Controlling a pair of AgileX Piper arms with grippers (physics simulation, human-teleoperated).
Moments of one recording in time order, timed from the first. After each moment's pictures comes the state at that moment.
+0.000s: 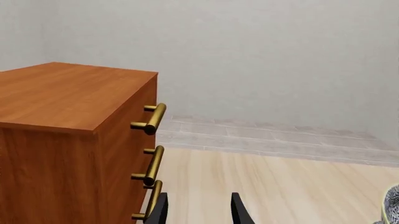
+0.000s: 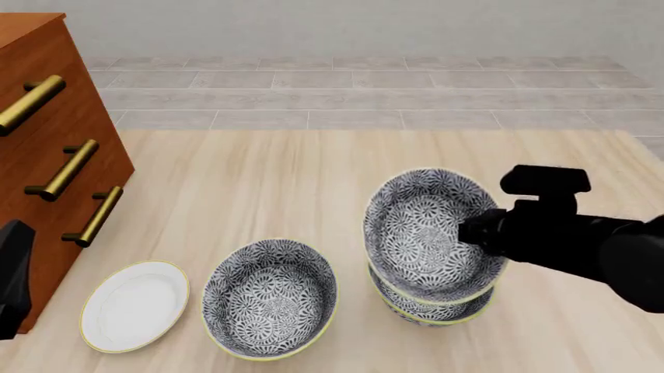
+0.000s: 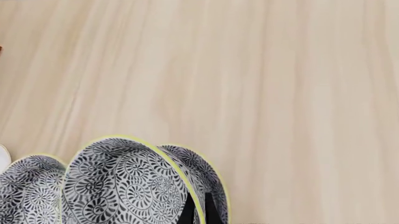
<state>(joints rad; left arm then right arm) 0.02 0.00 -0.07 -0.02 -0.10 0.34 1.19 -0.50 0.10 0.29</state>
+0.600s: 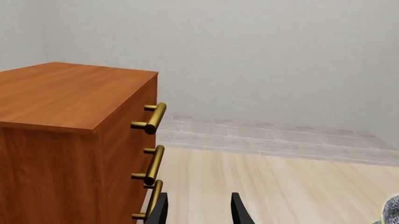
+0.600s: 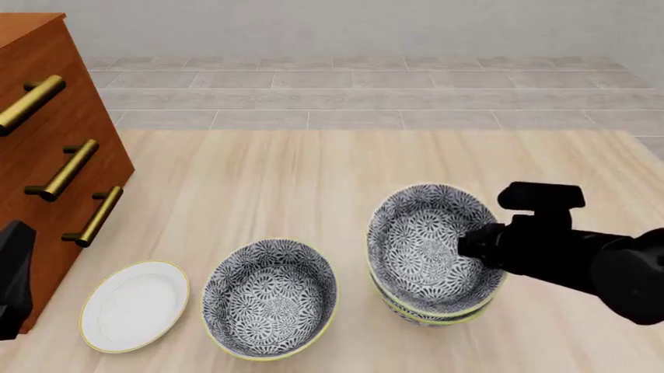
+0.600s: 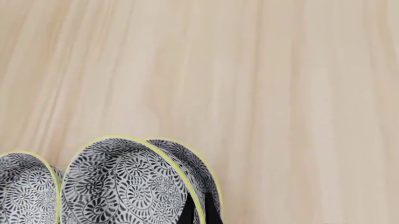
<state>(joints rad) 0.02 0.00 -0.06 -0.03 -0.10 0.32 1.24 -0.45 0.03 0.29</state>
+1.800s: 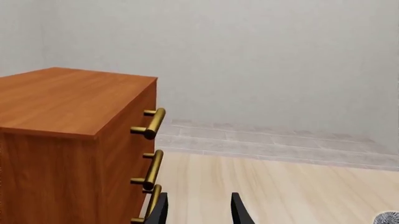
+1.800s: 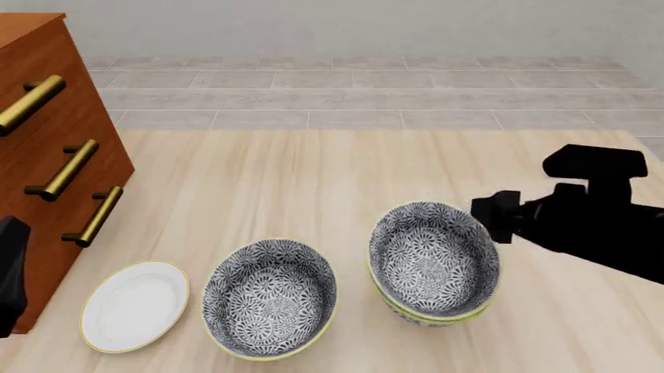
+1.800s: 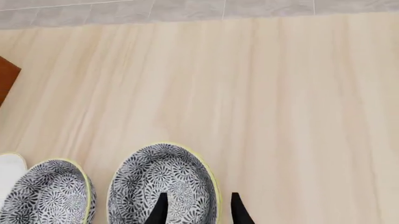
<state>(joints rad) 0.02 0.00 -0.08 -0.03 -0.10 0.30 1.00 -0.53 0.23 0.25</state>
